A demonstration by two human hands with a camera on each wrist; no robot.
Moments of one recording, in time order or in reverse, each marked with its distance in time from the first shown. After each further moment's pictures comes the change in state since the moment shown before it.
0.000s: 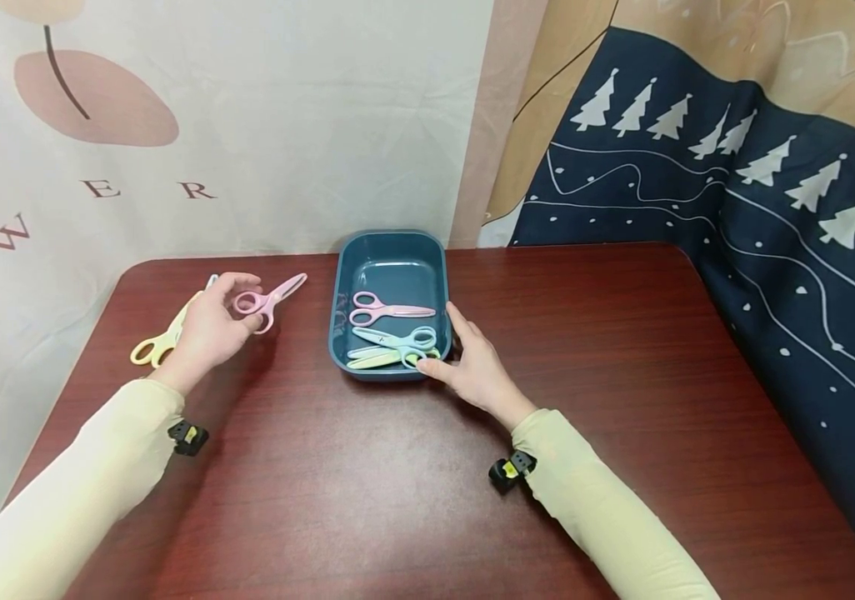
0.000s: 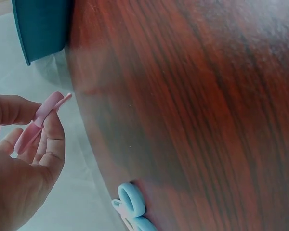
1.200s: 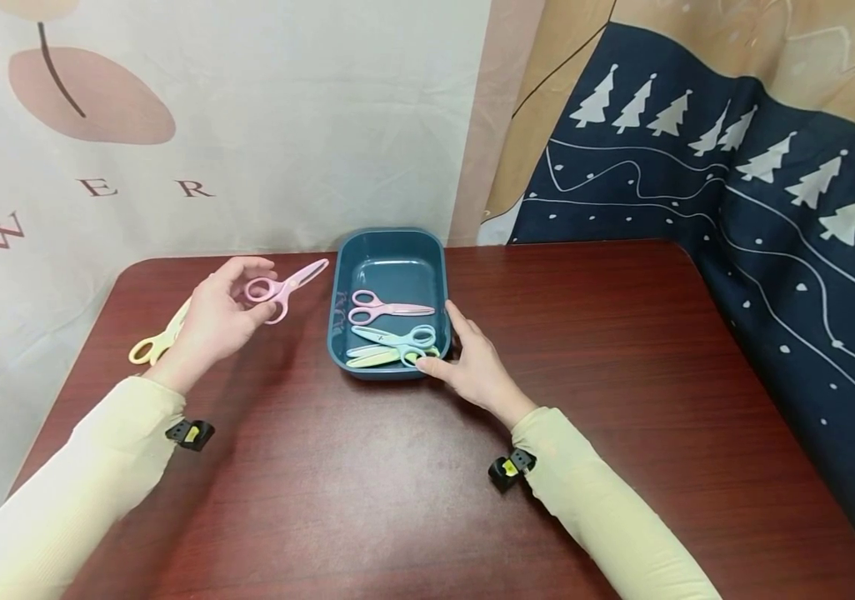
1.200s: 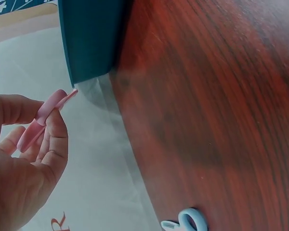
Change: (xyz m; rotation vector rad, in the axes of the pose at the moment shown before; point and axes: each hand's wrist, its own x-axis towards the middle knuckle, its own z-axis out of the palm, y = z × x) left_hand -0.001 0.041 -0.003 -0.101 -0.017 0.101; right_hand 0.000 0.001 0.001 0.001 0.015 -0.020
